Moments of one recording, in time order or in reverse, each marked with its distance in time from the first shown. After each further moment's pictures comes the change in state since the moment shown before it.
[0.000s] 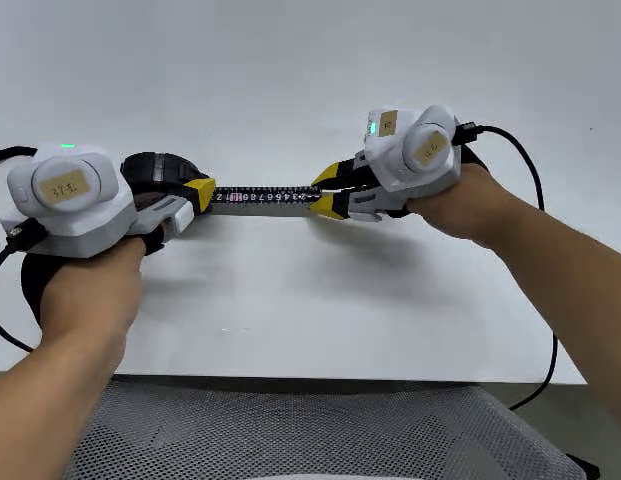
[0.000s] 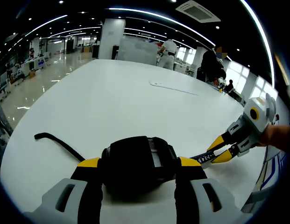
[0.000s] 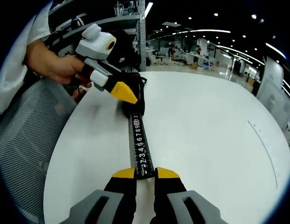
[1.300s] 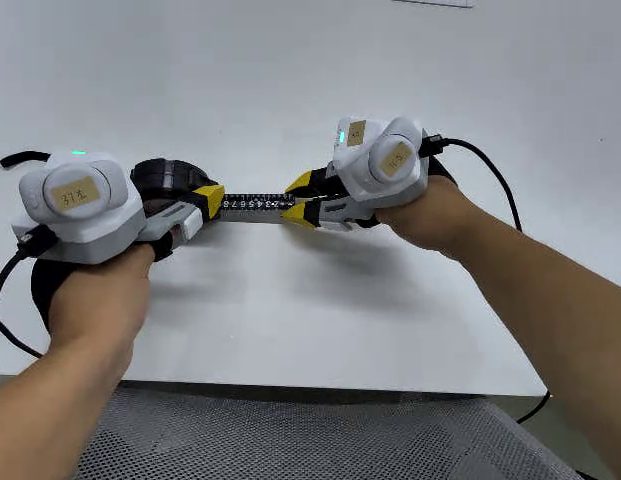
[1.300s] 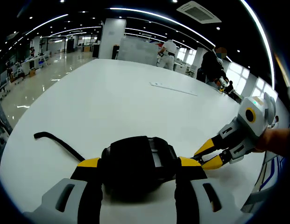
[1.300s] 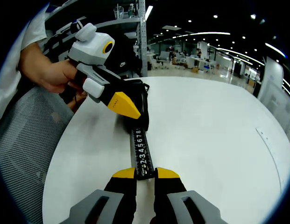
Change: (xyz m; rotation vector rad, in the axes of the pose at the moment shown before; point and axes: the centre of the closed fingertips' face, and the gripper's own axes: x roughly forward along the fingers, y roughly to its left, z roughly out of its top) left arm 0.001 0.001 0.000 -0.010 -0.001 -0.002; right arm 0.031 0.007 0.030 0.010 -0.046 0.011
